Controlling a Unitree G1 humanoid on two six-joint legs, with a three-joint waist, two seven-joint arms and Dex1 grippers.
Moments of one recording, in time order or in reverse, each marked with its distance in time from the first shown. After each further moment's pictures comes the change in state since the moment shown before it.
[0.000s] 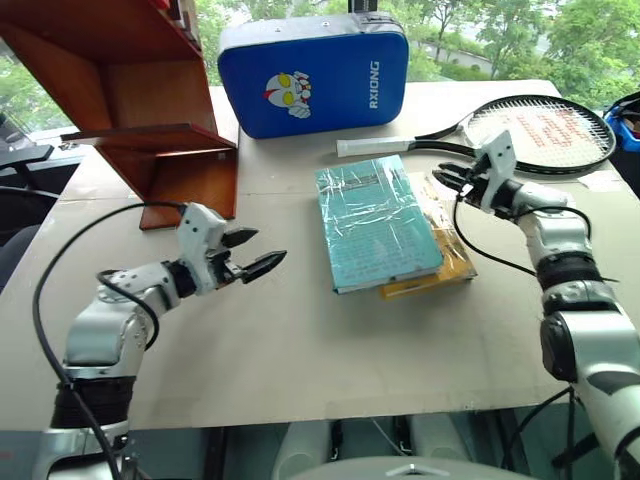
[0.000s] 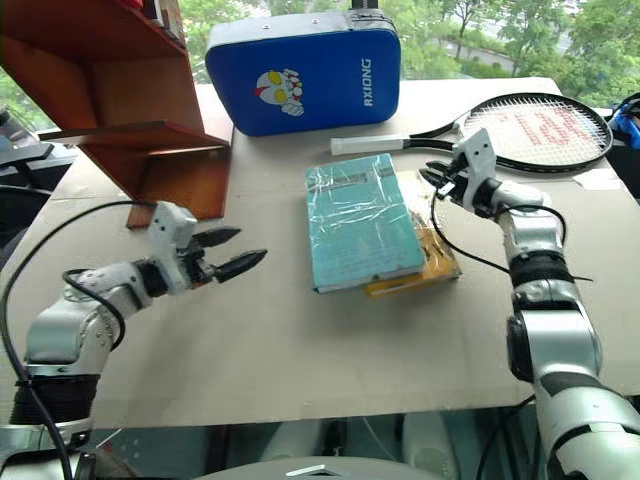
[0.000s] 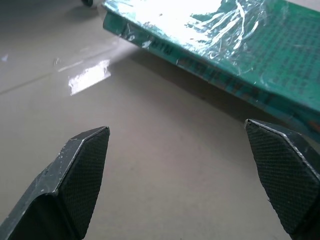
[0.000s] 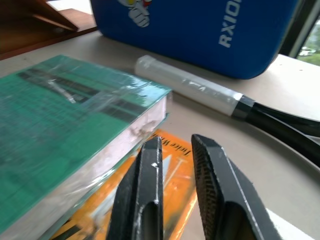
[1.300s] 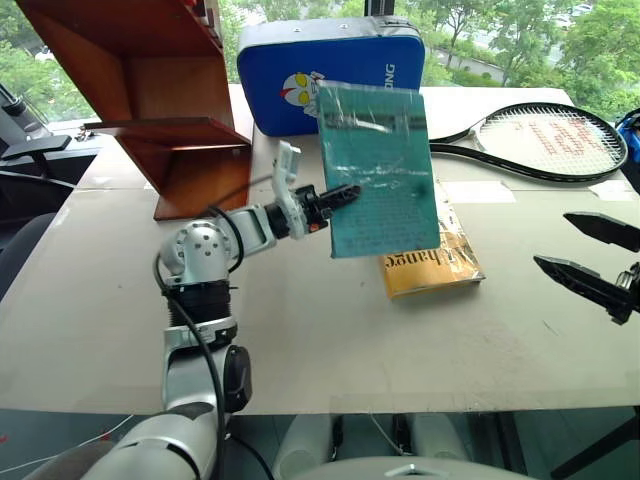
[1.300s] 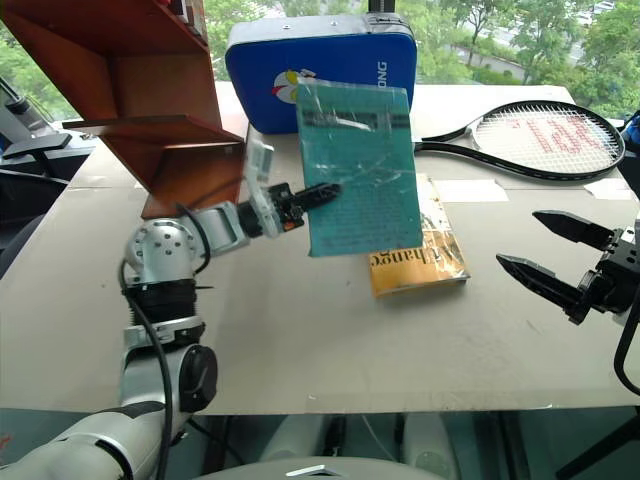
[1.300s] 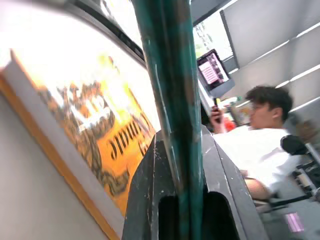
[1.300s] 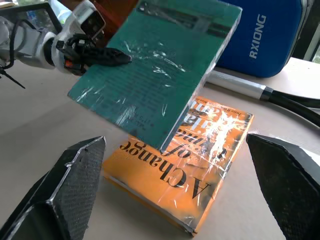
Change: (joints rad) left arm -0.568 -0.296 0.046 0.074 -0.272 0.401 0.230; right arm 0.867 -0.369 -0.650 -1.136 0.741 0.613 -0.109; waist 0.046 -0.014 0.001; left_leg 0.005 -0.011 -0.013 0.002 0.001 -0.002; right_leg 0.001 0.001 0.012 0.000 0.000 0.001
